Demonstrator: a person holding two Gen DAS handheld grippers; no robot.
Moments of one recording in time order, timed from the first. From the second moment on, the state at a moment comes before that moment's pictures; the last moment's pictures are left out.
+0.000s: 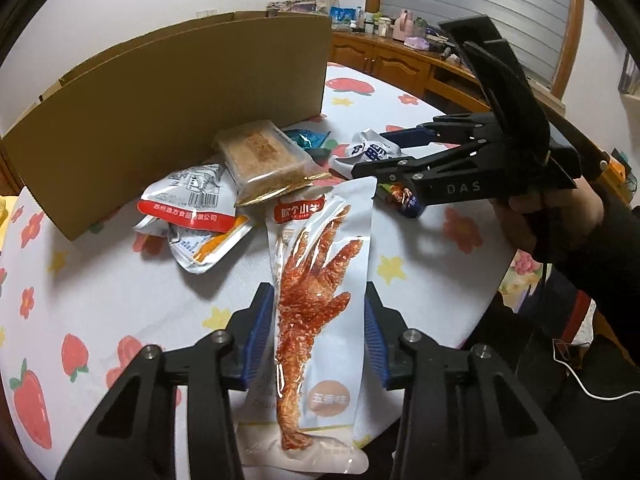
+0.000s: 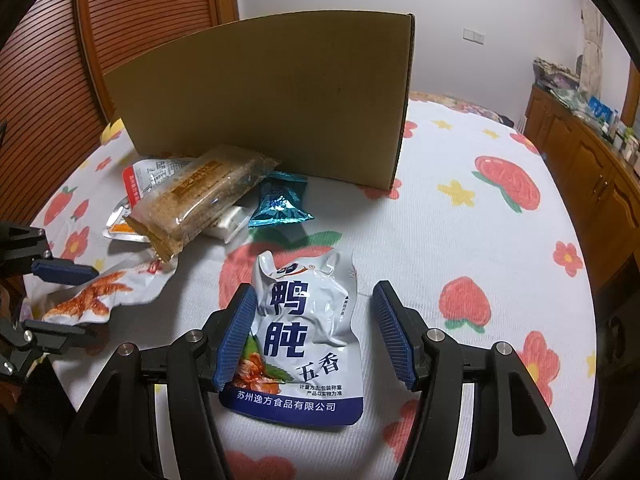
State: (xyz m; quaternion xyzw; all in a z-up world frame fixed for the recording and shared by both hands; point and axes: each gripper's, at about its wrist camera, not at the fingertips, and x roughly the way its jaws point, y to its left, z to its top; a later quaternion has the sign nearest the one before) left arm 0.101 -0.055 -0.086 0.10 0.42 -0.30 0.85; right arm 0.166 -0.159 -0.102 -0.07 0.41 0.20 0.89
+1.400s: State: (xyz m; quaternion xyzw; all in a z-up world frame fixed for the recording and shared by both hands) left arm 0.099 -0.034 -0.044 0.03 0.35 -0.28 0.89; right arm 0.132 -0.157 -0.086 -0.08 0.40 0.22 0.89
